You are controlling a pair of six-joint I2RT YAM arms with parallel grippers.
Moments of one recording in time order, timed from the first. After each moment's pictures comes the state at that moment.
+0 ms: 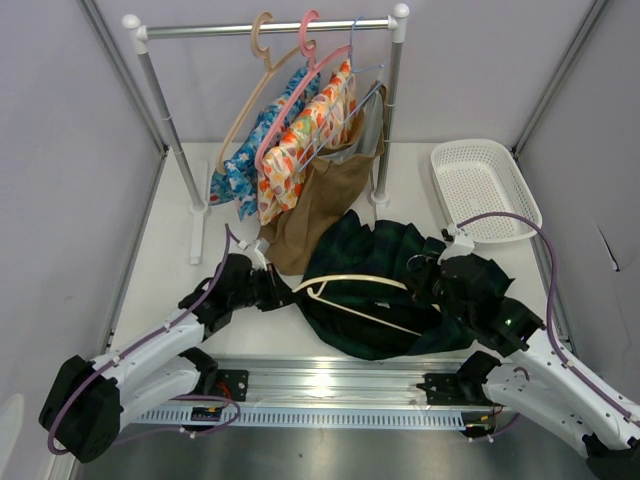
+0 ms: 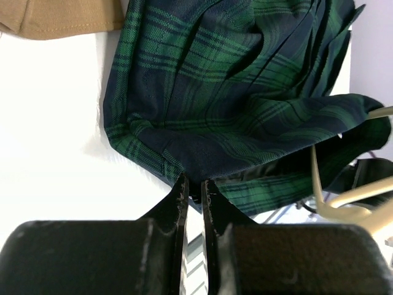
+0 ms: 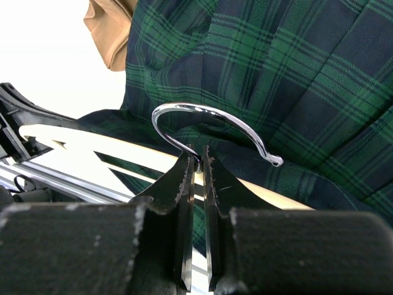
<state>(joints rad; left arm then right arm) -0.56 0.91 0.37 -0.07 0.29 -0.80 0.74 0.65 0.69 -0.56 0.24 0.72</state>
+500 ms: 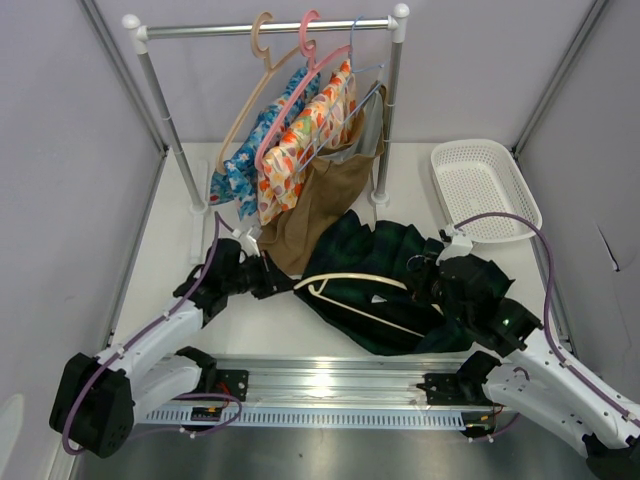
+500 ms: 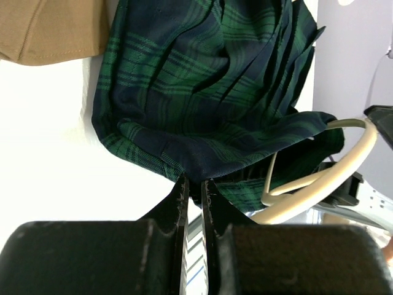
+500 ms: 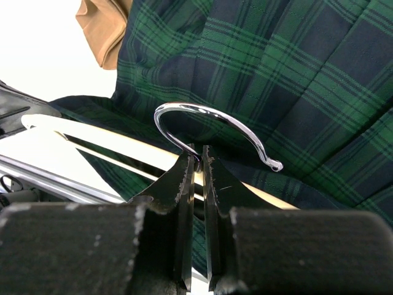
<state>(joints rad) -0.41 0.97 0.45 -0.09 0.47 -0.80 0.74 0.66 0.67 -0.54 0.25 0.68</state>
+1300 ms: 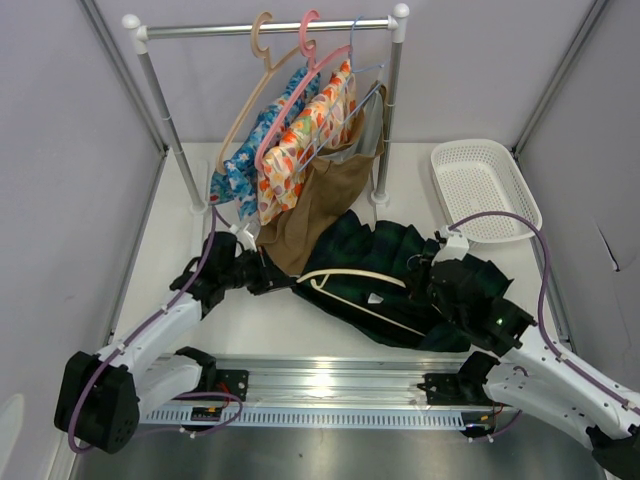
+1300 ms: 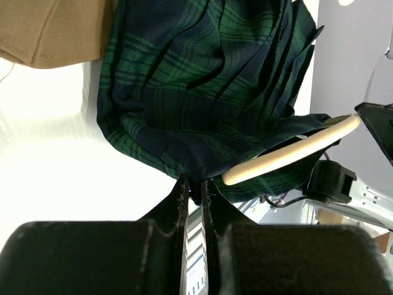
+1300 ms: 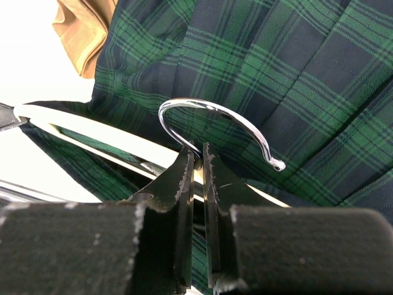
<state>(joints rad) -0.34 1.00 0.52 -0.19 0.53 -0.76 0.82 0.69 0.67 -0.53 0.40 0.68</state>
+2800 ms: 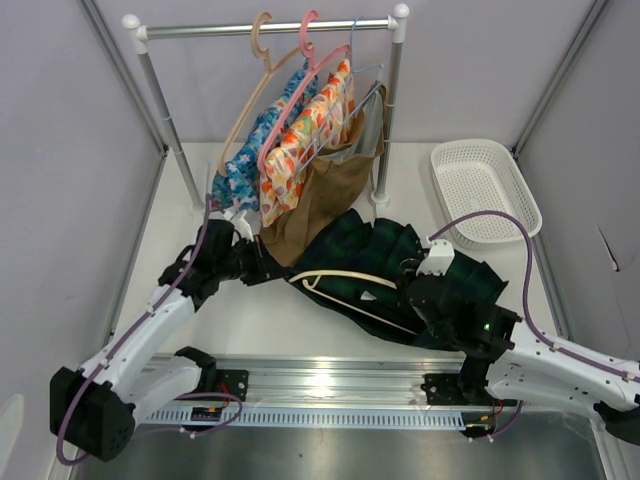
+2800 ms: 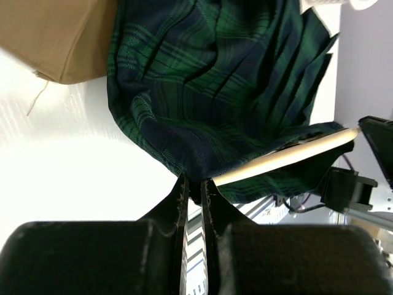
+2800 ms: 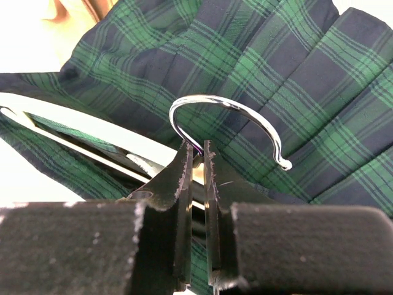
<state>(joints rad) -0.37 0.98 0.71 -0.44 0.42 -0.66 1.10 0.76 0.69 -0.52 0.72 0.68</state>
